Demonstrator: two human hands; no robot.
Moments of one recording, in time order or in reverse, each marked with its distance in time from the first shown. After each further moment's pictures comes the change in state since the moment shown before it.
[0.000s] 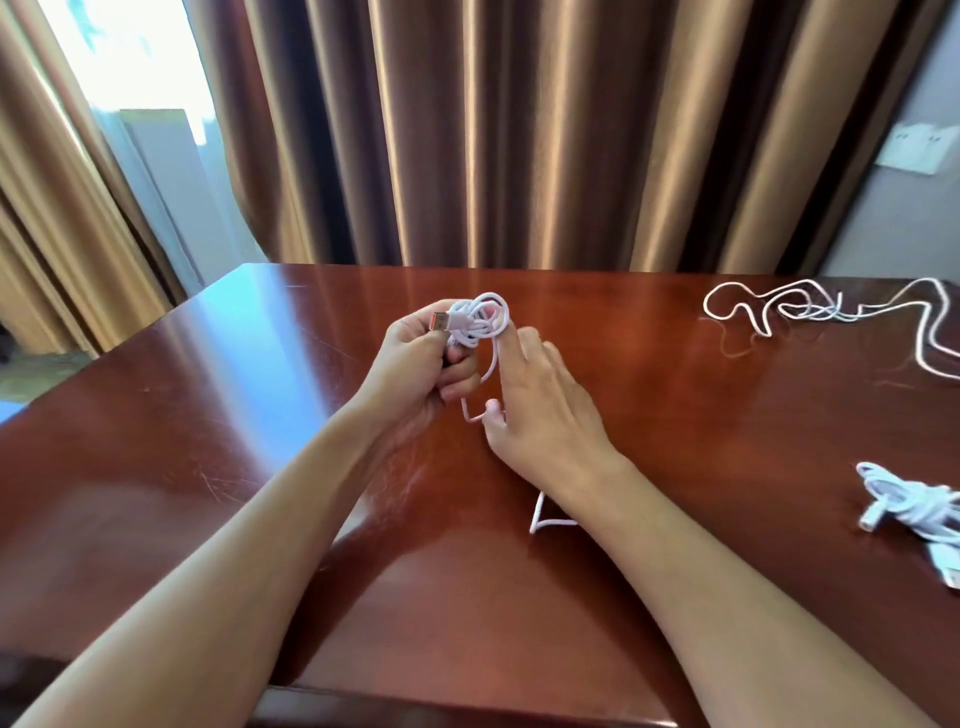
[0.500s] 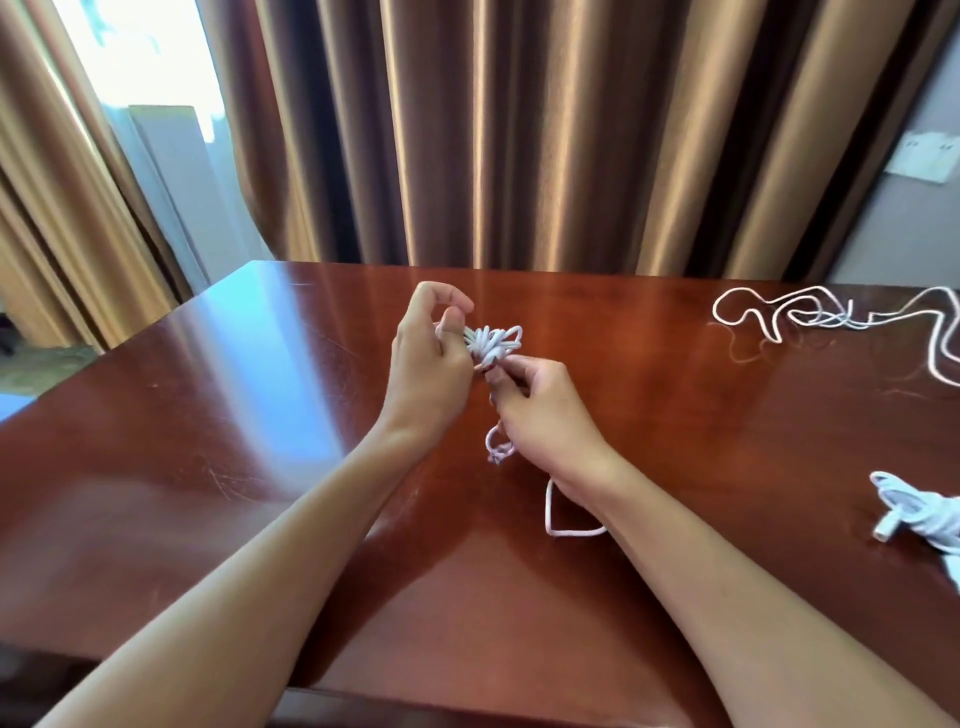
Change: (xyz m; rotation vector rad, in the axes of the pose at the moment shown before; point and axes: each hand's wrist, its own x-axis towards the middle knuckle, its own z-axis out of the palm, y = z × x) left_hand 0.000 -0.013 -0.003 0.684 0.352 0.418; right_hand 0.005 -0.006 0.011 0.836 -0.023 0.293
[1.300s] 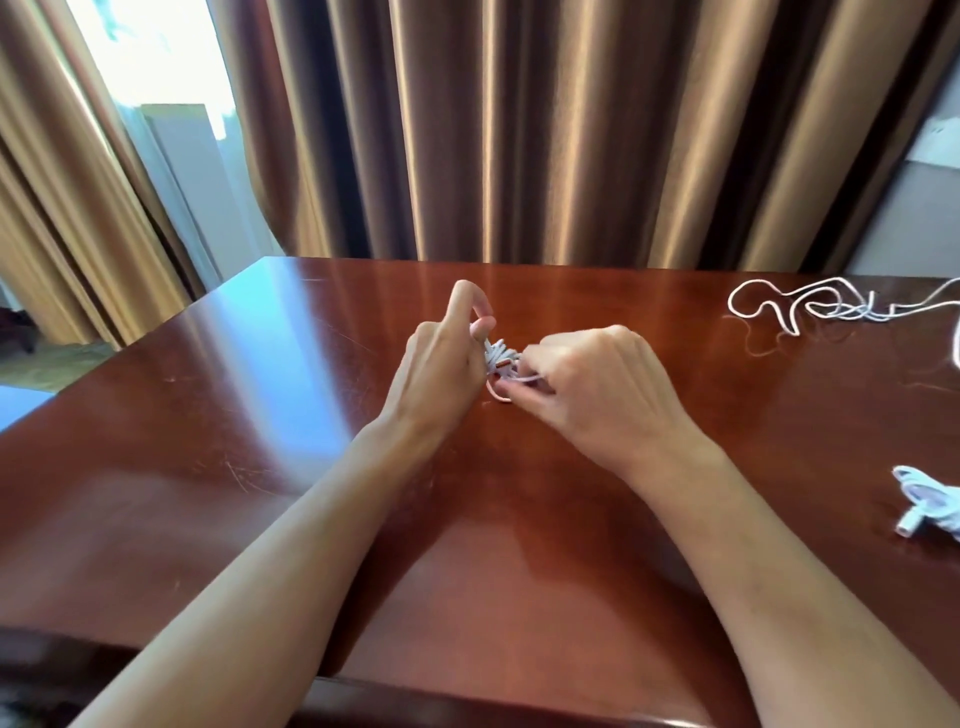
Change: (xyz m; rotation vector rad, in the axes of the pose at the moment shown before) left_hand 0.004 -0.013 -0.010 0.410 -0.170 0.258; right_hand -0.003 -0.021 -0.040 -0.965 0.093 -0.797
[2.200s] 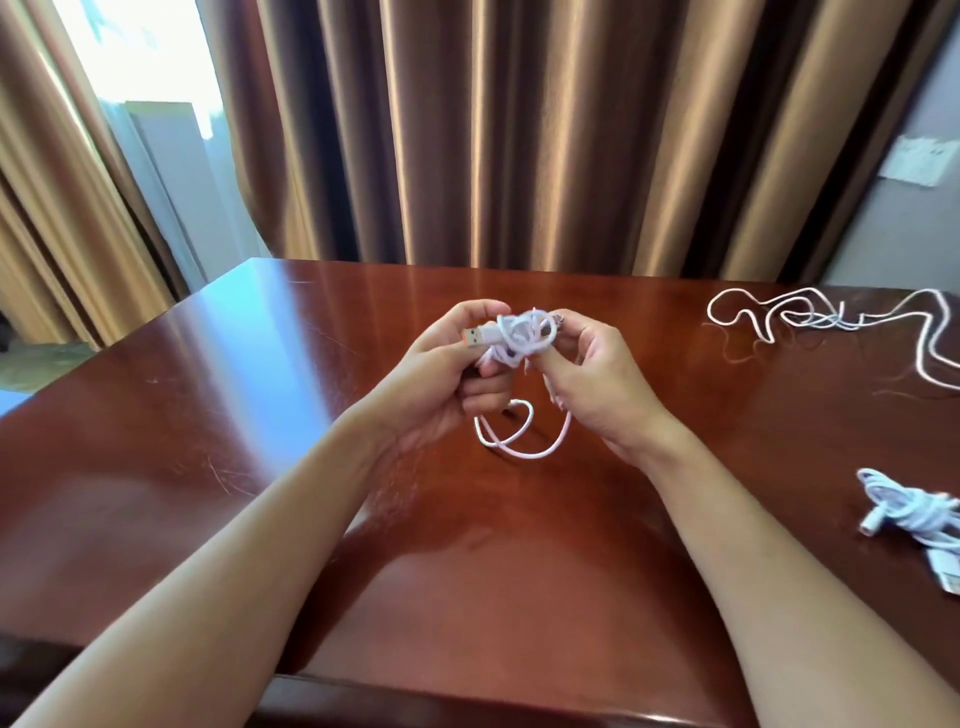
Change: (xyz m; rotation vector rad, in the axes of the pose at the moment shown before) left_hand 0.000 0.032 -0.011 -1.290 -0.418 -0.554; right_hand -0.005 0.022 0.018 1.132 -0.037 0.711
